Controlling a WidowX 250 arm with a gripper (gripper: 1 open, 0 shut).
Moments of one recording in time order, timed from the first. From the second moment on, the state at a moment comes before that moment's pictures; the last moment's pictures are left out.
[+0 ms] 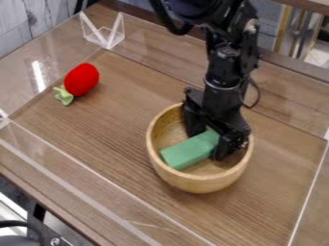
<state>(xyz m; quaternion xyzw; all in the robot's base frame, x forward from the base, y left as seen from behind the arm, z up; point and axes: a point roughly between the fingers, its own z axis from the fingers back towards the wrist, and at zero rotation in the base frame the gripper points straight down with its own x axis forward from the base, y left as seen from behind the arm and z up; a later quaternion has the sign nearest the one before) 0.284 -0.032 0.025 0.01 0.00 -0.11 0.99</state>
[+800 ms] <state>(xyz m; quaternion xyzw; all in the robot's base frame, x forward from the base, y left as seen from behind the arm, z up) 0.298 -0.039 0.025 0.01 0.00 -0.04 1.00</state>
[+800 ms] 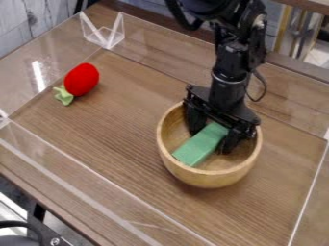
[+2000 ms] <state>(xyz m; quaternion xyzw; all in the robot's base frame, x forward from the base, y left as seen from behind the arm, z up) 0.301 -0.037 0.040 0.01 0.02 0.02 1.00</state>
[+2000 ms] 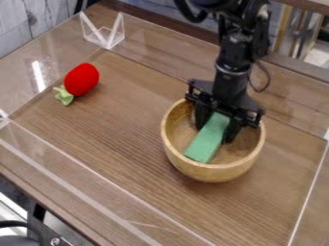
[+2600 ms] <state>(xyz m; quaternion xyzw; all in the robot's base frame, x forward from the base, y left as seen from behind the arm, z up) 0.294 -0.042 0.046 0.01 0.01 0.10 1.00</state>
